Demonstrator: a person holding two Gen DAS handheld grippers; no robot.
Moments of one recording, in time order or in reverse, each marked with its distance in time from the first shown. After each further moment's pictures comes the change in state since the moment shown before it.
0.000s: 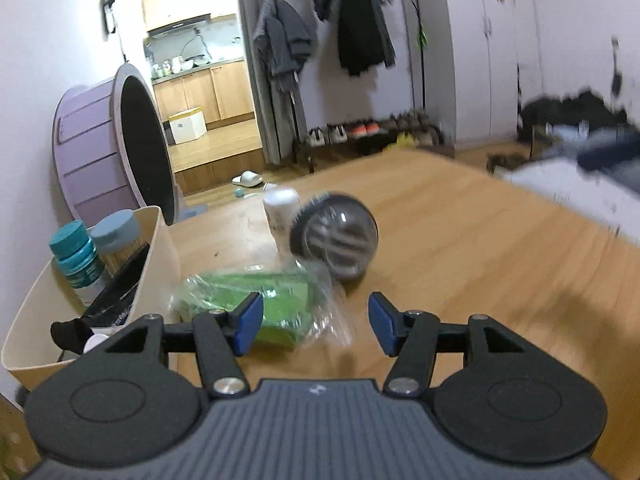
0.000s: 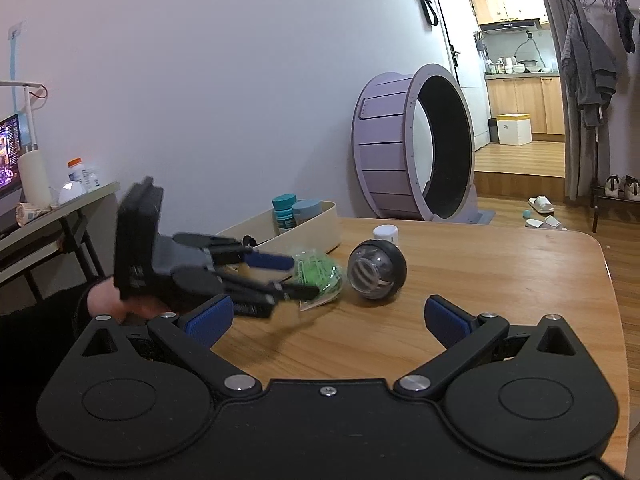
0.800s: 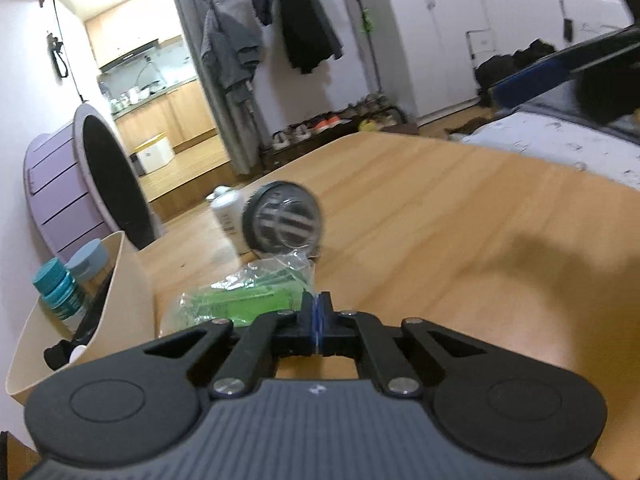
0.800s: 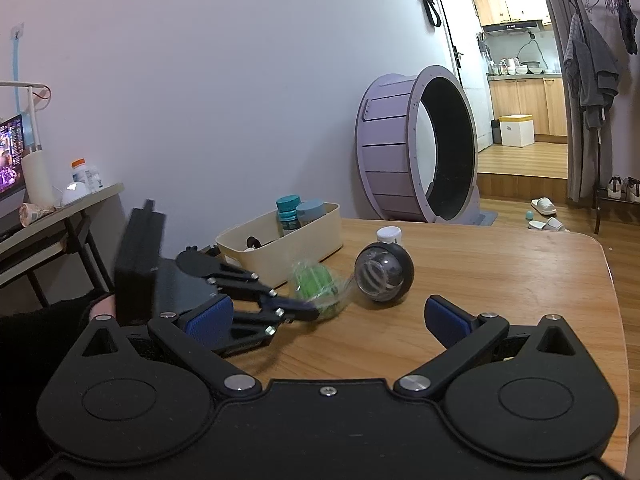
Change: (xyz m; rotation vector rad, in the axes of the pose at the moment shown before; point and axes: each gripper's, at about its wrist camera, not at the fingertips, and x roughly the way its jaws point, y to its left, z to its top) left arm -0.022 -0.030 -0.013 0.163 -0.020 -0.074; right arm 0.001 0.002 0.001 -0.003 -0.005 0.011
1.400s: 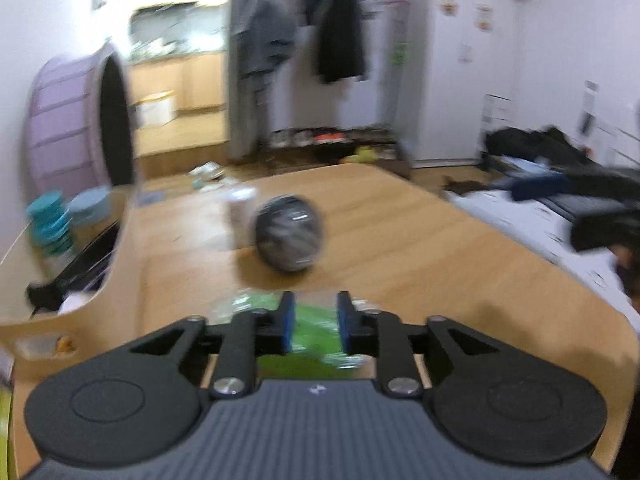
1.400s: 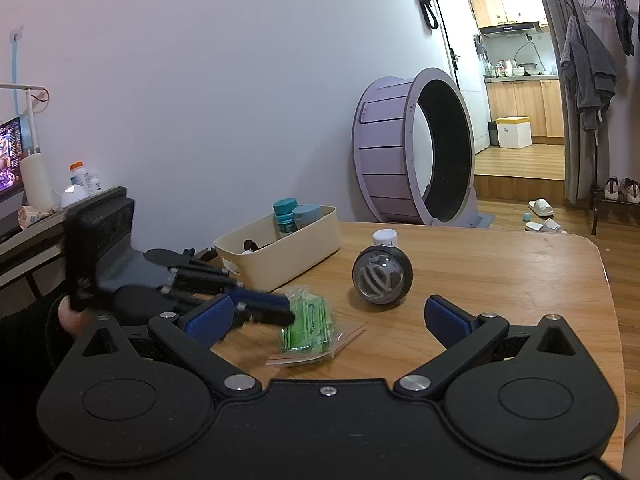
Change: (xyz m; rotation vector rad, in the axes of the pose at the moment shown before) left arm -0.007 0.045 0.000 -0.332 -0.004 -0.086; right arm -0.001 0.000 0.001 0.004 -0.007 -0.009
